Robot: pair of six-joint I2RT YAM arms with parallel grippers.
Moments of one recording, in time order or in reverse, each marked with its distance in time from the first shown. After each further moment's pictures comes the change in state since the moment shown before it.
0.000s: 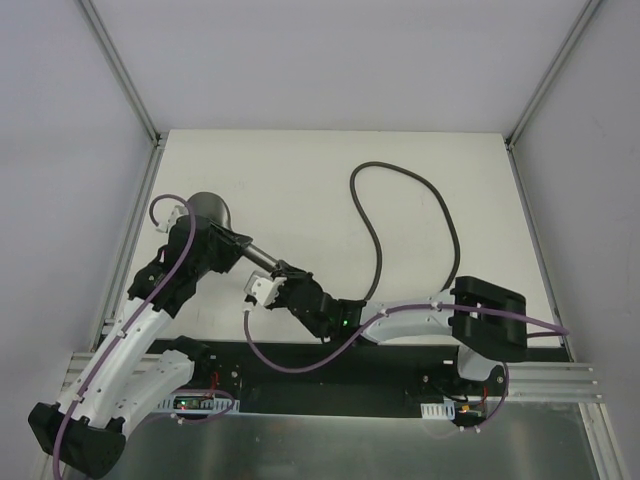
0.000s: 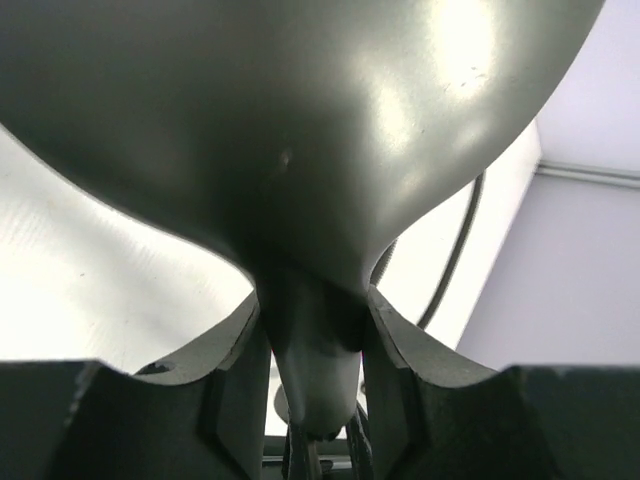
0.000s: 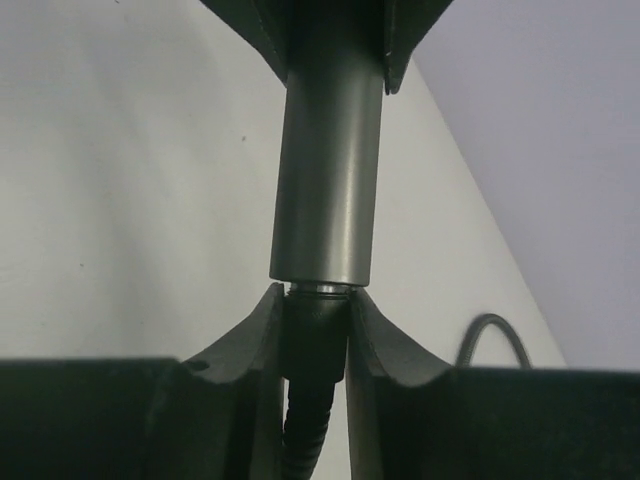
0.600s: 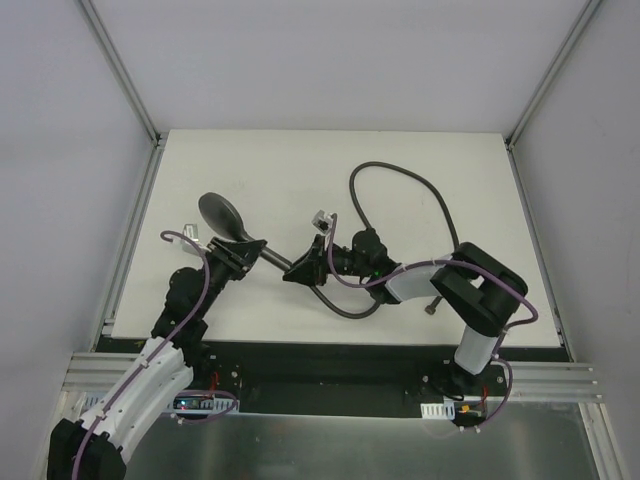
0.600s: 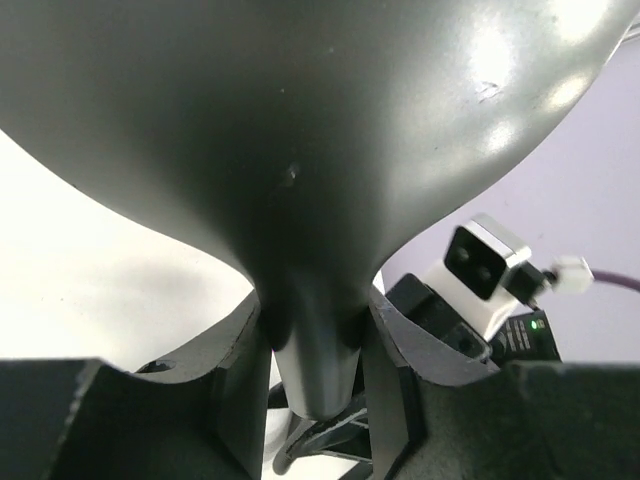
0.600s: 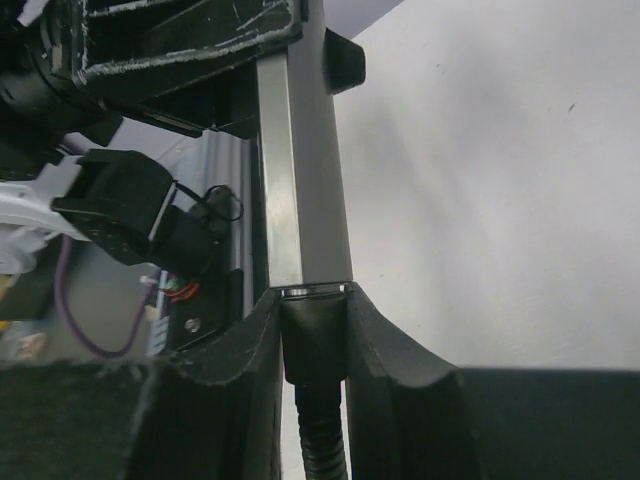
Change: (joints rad) left arm 0.006 -0.291 -0.617 0.958 0.171 0.132; right arm -0.520 0.040 -0.216 0.423 -1.197 1.109
